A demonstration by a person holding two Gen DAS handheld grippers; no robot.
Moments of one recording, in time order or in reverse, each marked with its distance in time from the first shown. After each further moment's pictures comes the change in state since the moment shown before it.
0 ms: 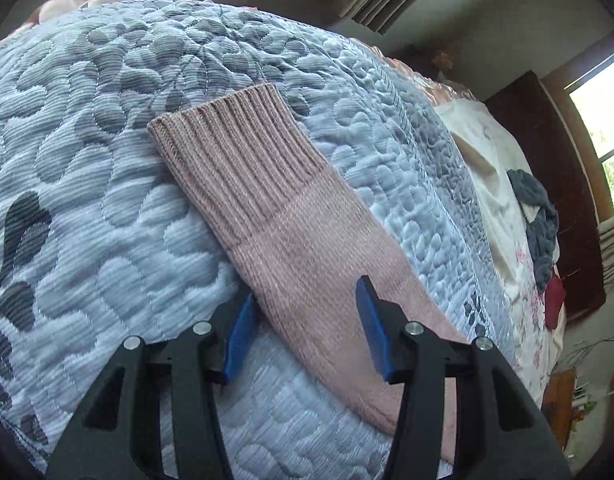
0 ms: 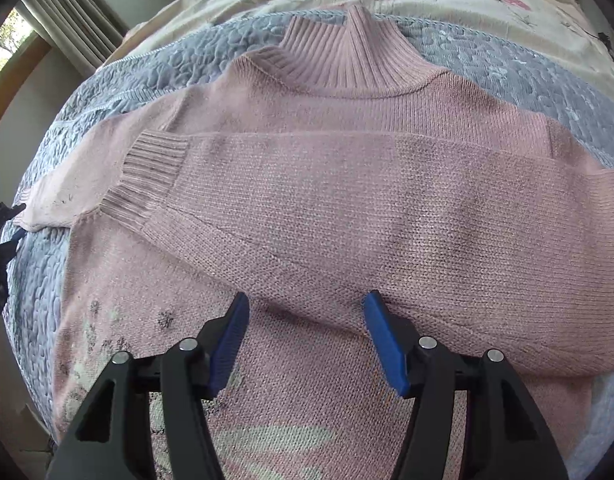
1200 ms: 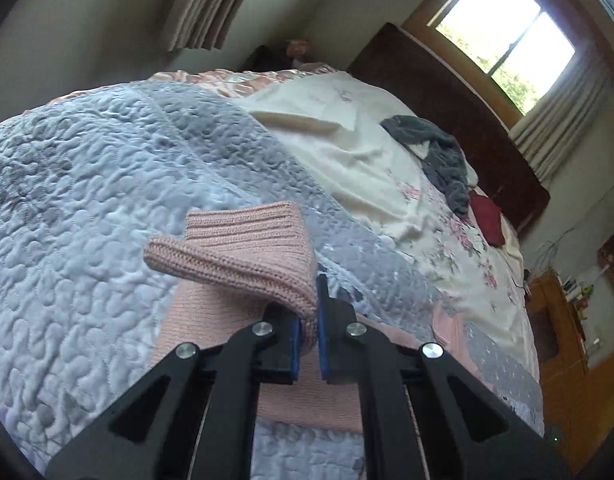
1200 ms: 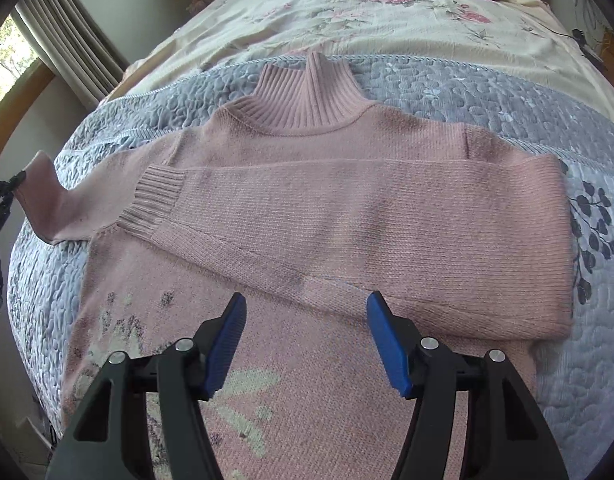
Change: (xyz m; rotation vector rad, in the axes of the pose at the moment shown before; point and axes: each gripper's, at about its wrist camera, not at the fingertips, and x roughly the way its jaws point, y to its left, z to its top) left arm -0.053 -0.178 -0.090 0.404 -0.038 -0.285; right arm -0.061 -0.038 -0.022 0.043 -0.106 -0.008
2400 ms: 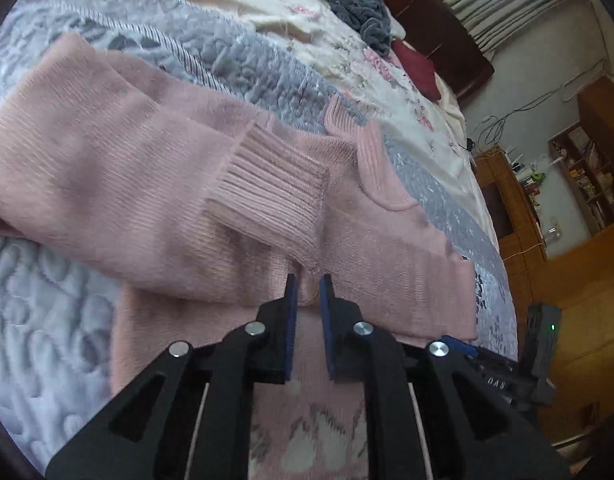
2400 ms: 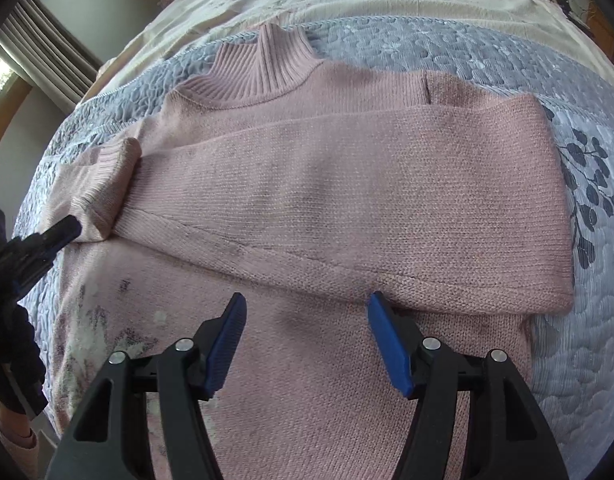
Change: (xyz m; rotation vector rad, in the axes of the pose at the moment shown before) left arm 0.089 -0.107 -0.173 0.147 0.400 -0.217; right arm 0.014 -0.028 -0.008 0.078 0.070 0.005
